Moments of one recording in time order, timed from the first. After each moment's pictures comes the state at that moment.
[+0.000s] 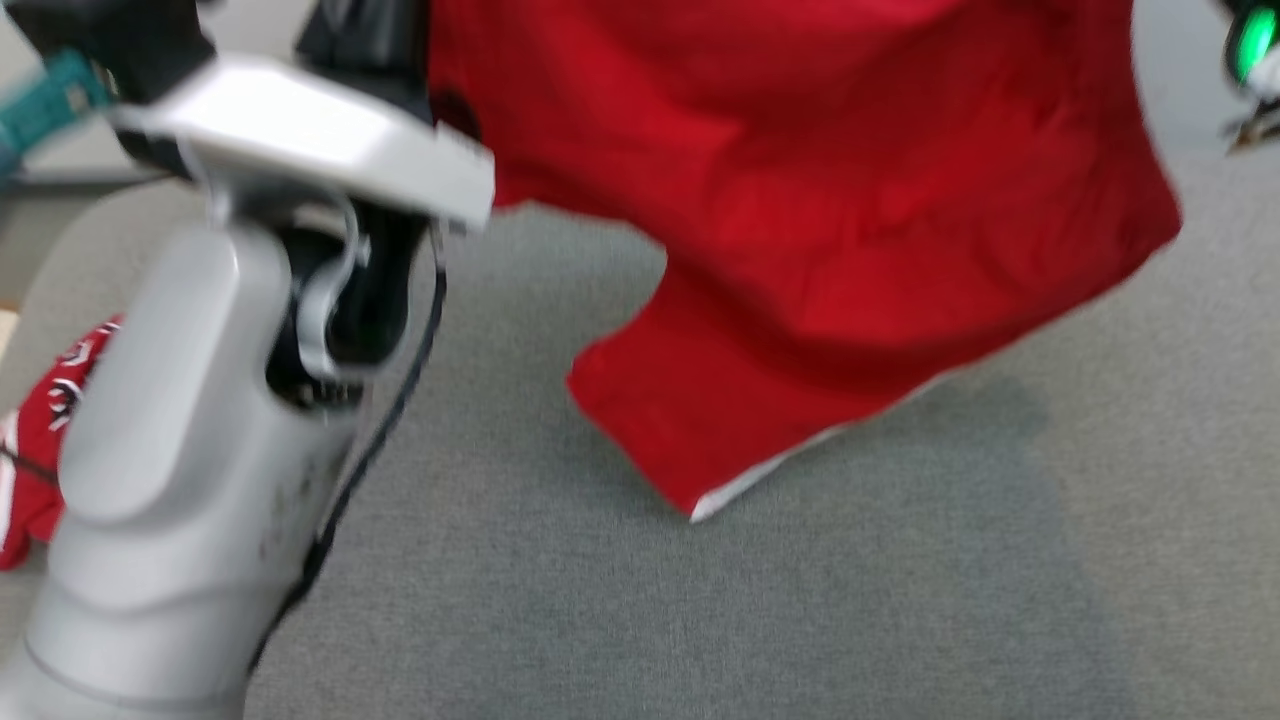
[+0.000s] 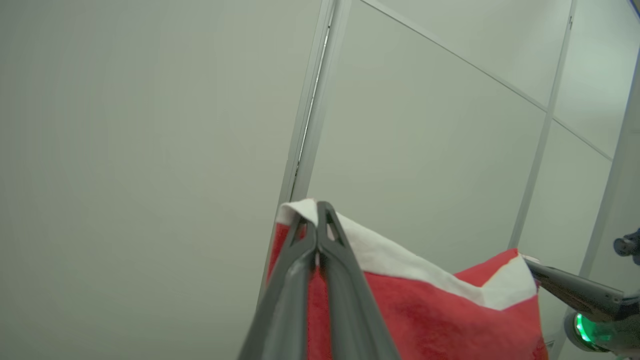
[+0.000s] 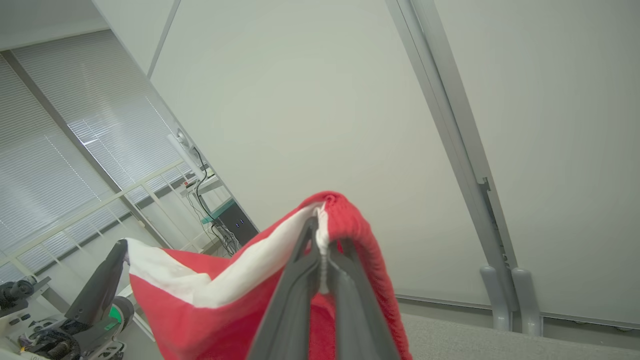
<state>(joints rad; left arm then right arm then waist) -0.78 0.20 -0.40 0.00 -0.74 0.19 0.00 -0.92 -0.45 0.27 0.26 1.24 0.13 0.51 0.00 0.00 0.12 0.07</state>
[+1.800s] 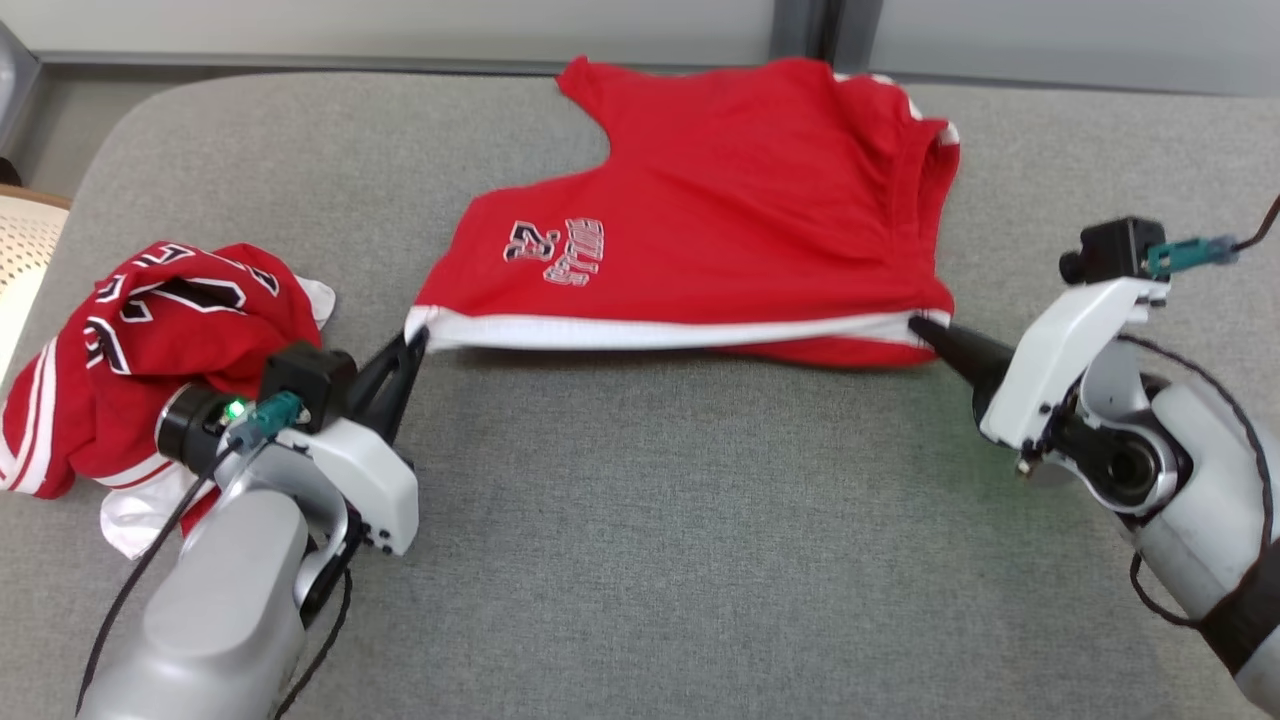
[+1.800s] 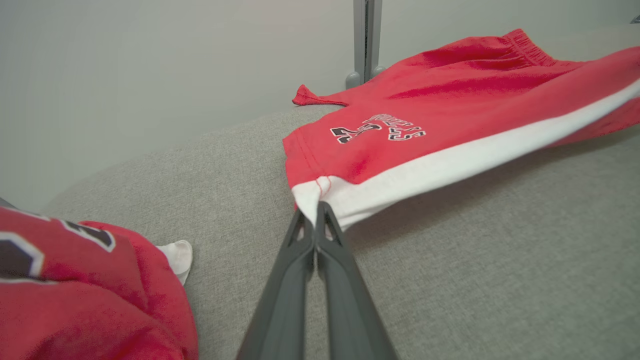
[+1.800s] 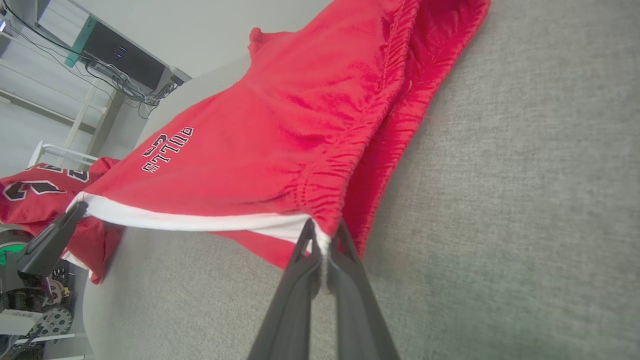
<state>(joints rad) -0.61 0.28 -0.56 0.73 -0.41 -0.13 -0.23 -0.78 -0.45 0.80 0.64 1.29 0.13 0.33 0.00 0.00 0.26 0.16</state>
